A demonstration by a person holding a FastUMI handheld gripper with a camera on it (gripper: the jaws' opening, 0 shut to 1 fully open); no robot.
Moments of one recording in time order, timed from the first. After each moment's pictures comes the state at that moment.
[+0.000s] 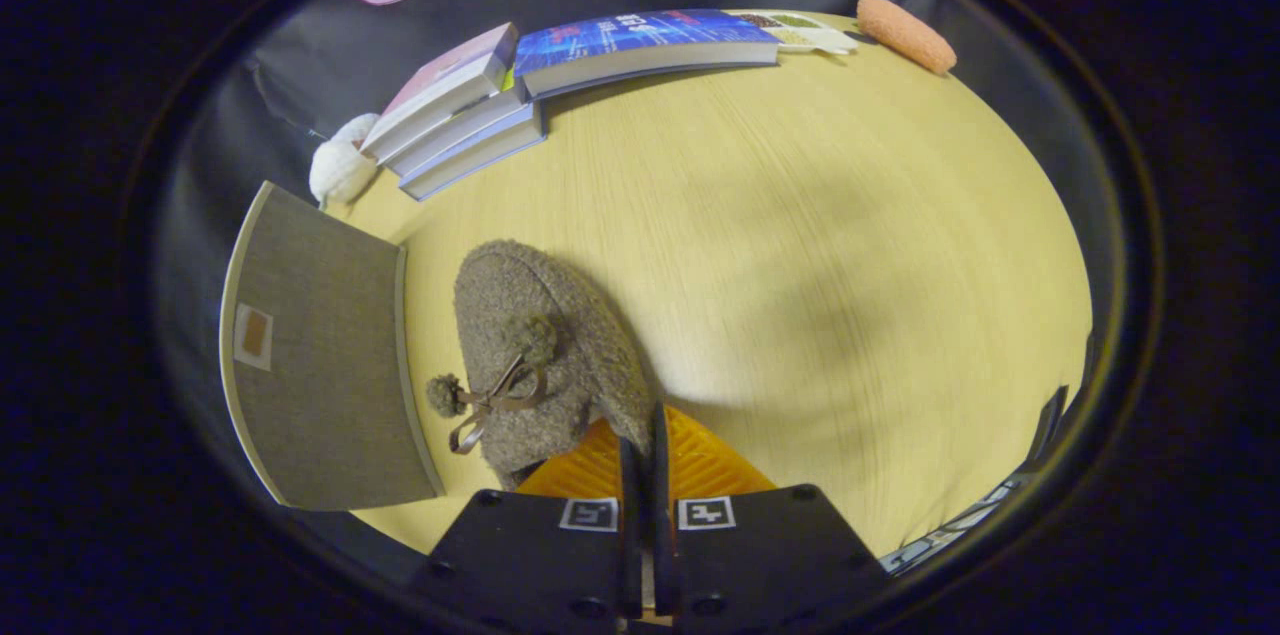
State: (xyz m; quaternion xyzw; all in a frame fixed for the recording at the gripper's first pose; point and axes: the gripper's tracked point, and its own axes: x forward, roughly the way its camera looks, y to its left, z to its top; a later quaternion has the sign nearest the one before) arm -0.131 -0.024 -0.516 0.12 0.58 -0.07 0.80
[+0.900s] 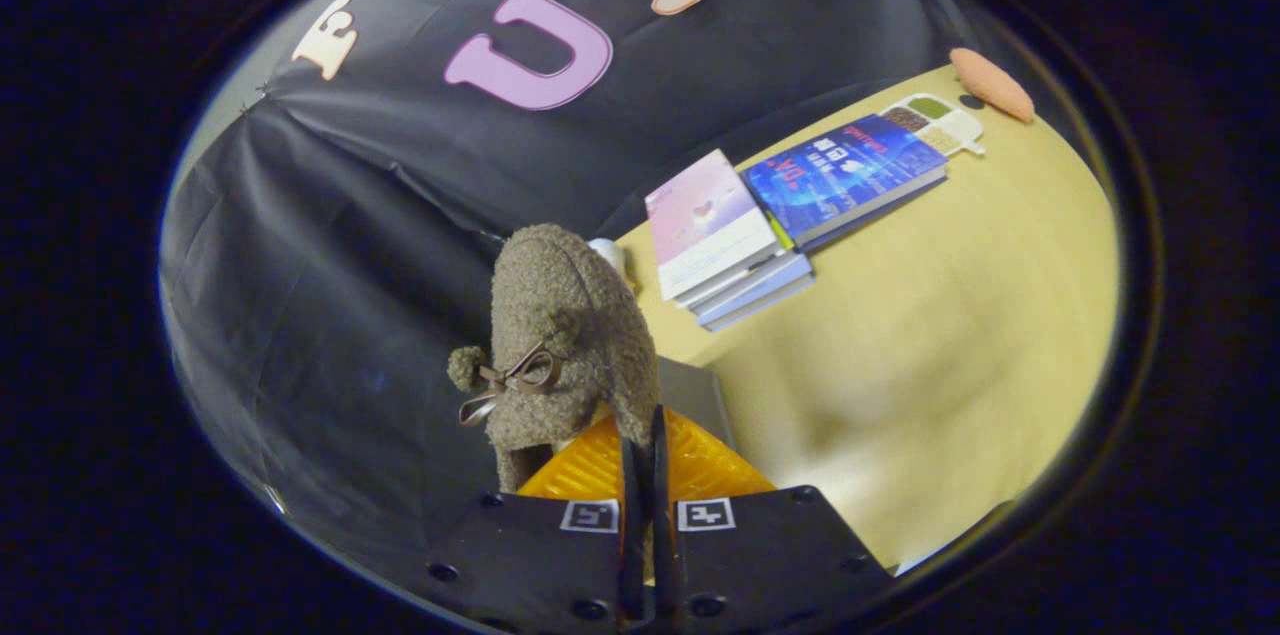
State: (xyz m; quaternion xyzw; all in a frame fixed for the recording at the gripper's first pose) arm -0.036 0.147 -0.302 0.31 0.44 0.08 0.84
